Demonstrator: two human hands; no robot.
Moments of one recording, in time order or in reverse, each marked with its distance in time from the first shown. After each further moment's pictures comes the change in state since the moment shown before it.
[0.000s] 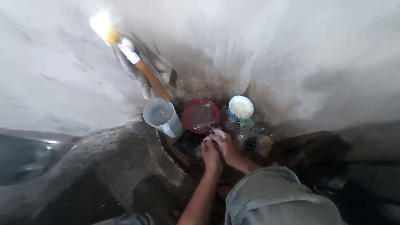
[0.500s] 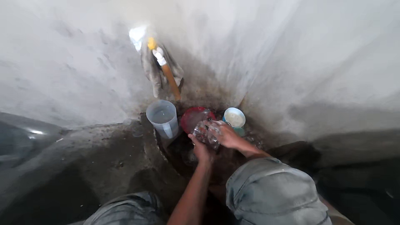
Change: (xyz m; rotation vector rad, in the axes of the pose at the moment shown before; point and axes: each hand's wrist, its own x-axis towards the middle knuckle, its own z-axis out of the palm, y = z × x) left_hand 0.014 0.015 -0.005 -0.444 0.043 -0.031; right_hand 0.050 -0.055 -0.074 -0.196 -0.288 -0.045
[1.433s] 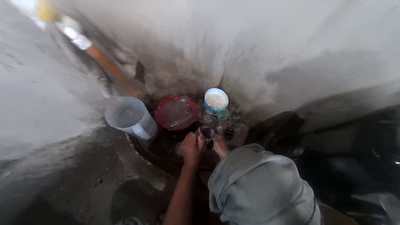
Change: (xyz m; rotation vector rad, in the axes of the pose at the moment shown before) left_hand 0.032 -0.029 -0.052 1.325 -0.499 1.234; right_hand -0.055 -0.020 0.060 0.907 0.436 1.081
